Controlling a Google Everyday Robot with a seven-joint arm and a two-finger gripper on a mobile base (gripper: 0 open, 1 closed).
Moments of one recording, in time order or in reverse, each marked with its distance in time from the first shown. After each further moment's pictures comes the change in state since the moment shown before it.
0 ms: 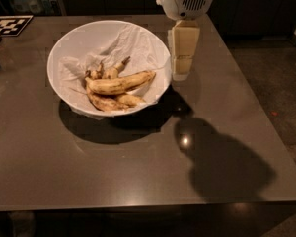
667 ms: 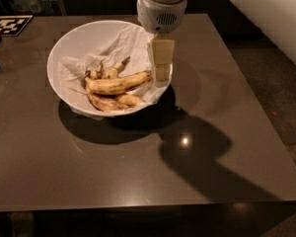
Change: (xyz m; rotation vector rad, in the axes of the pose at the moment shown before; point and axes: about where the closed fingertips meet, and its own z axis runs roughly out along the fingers) arm -0.029 -0.013 0.051 -0.068 -0.007 -0.046
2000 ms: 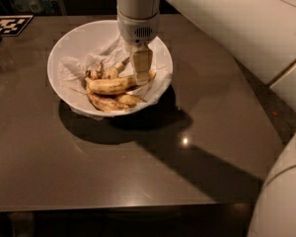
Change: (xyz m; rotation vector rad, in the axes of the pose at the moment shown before) arm -0.029 -0.017 0.056 -0.082 0.036 -0.085
